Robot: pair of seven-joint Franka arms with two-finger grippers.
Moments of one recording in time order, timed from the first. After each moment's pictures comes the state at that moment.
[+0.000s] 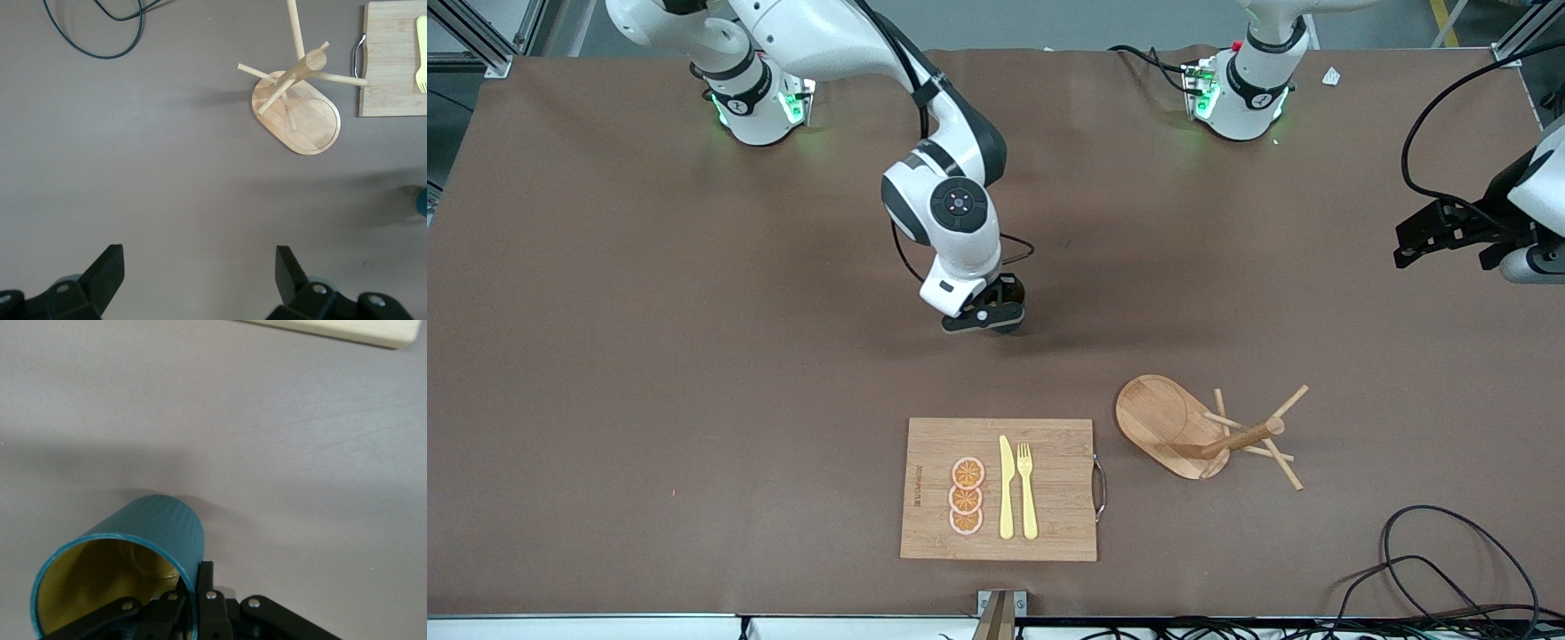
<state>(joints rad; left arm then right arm) 0.00 0.09 -0.09 -1.45 0.02 1.56 -0.03 0.84 0.65 -0.07 -1.55 0.10 2.20 0.55</state>
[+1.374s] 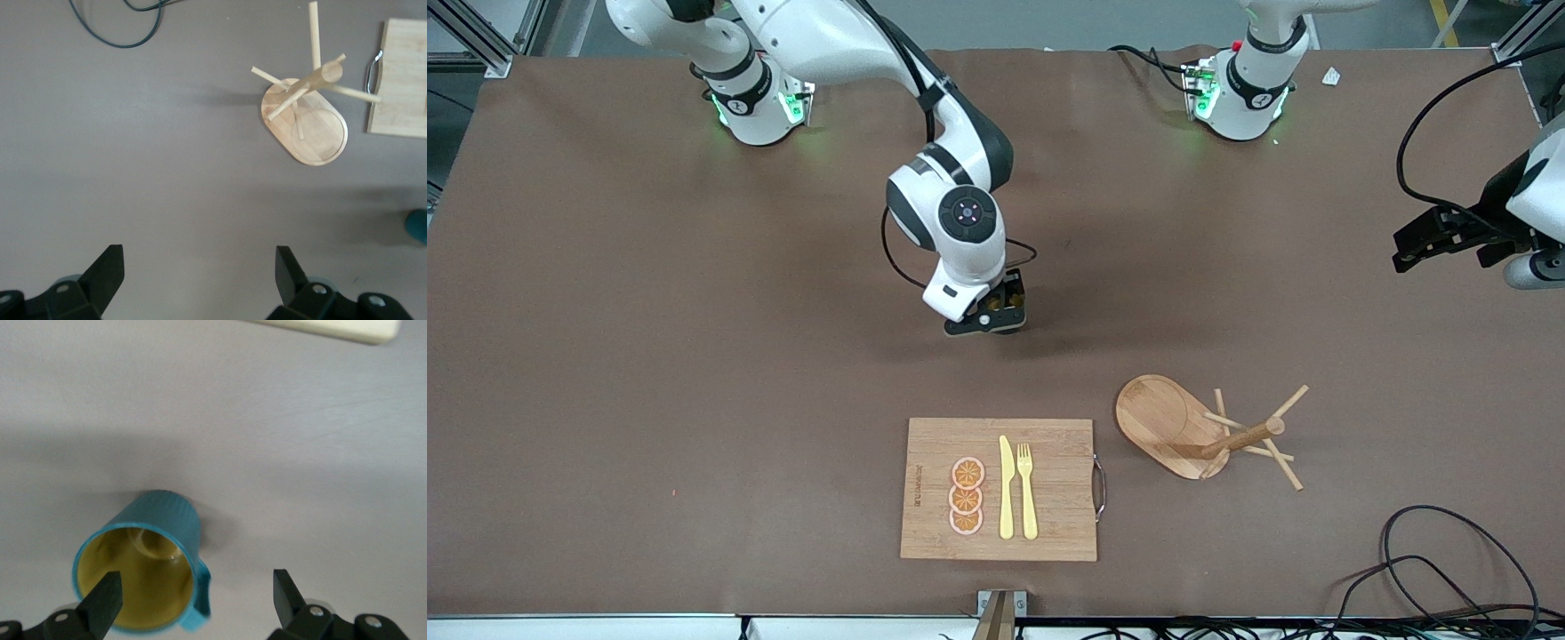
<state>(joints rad) -0.01 0.09 -0.10 -1.45 0.04 1.56 -0.19 0.82 0.62 -0.10 -1.48 0.12 2.04 0.53</state>
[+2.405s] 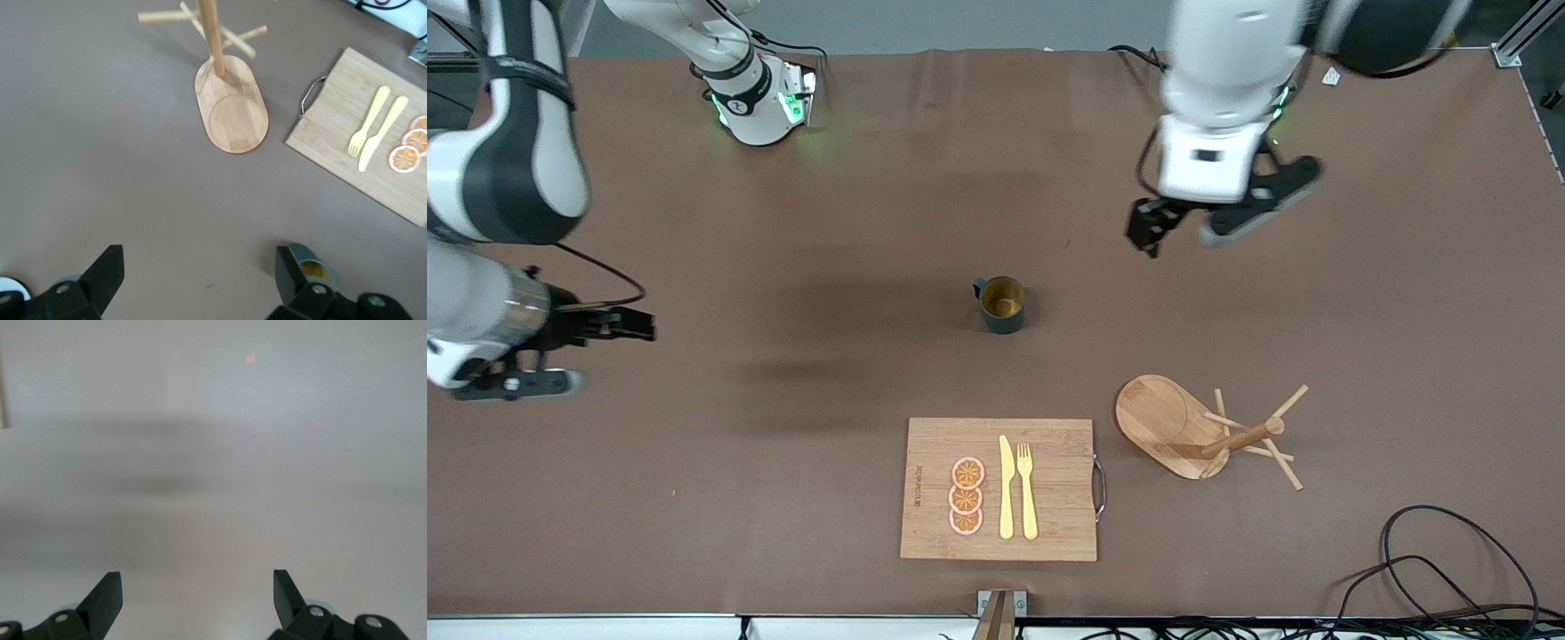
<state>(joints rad) -0.35 0.21 -0.37 -1.45 0.28 1.61 -1.29 0.09 0.32 -0.12 -1.42 0.01 1.62 -0.07</state>
